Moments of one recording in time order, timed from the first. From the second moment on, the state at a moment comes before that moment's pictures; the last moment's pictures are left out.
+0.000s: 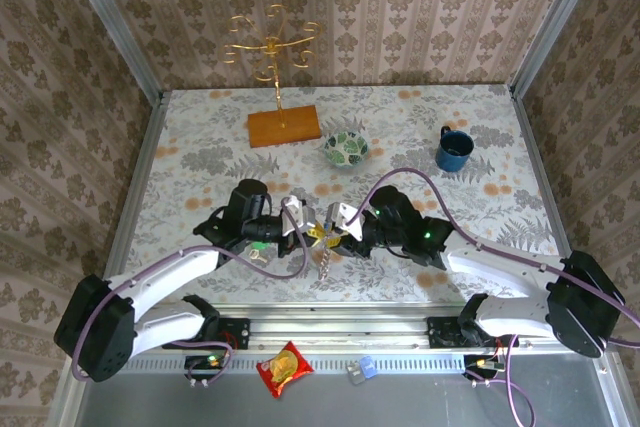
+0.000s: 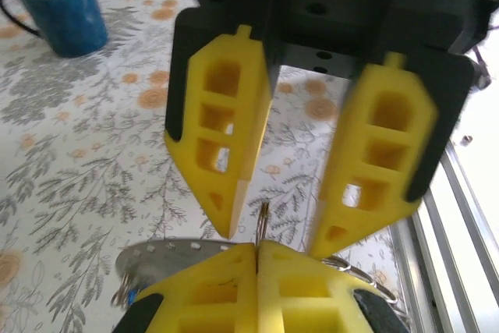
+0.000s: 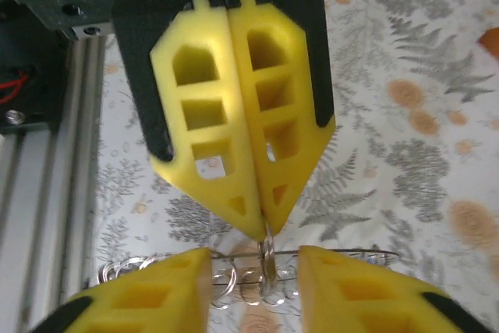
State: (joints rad) left arm -0.68 1.09 0.54 0.02 0.78 0.39; right arm 0.82 1.18 0.68 -0.05 -0.34 -0.32
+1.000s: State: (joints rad) left arm -0.83 0.98 0.84 -0.65 0.04 -1.15; right arm 0.99 1.26 0.65 0.27 -0.24 -0.15
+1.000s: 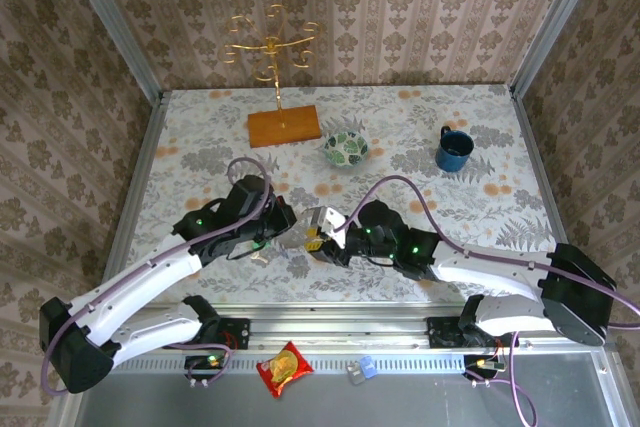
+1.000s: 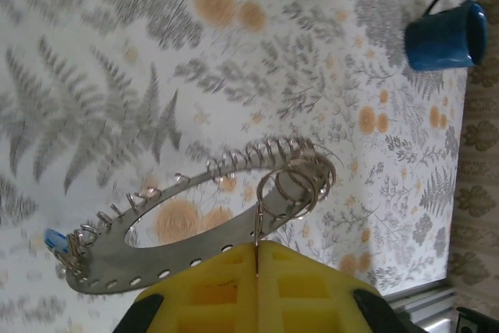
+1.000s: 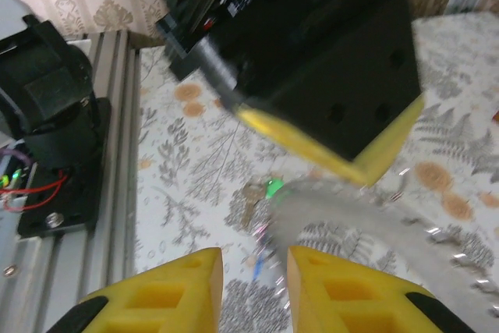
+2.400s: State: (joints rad) left arm -0.78 1.13 1.02 -0.87 0.30 -1.65; right arm 1.01 1.44 0.54 0.63 -0.07 -0.42
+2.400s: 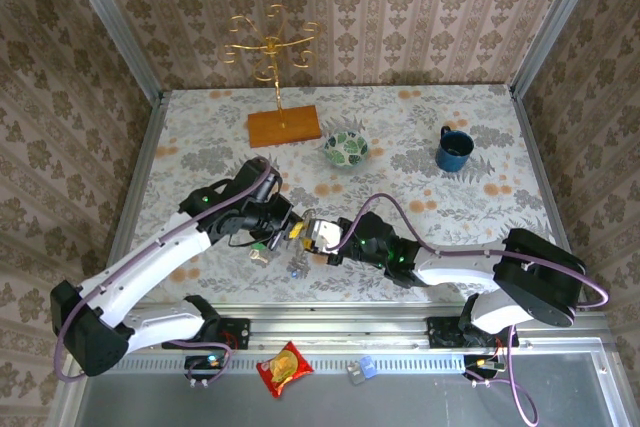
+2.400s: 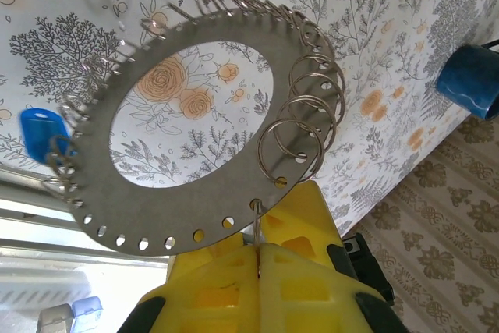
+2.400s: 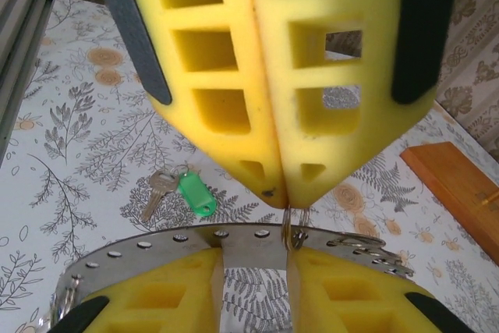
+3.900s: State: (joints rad) left arm -0.65 0.99 0.92 -0.52 0.05 -1.10; right arm 0.96 1.46 0.55 0.72 -0.04 -0.32
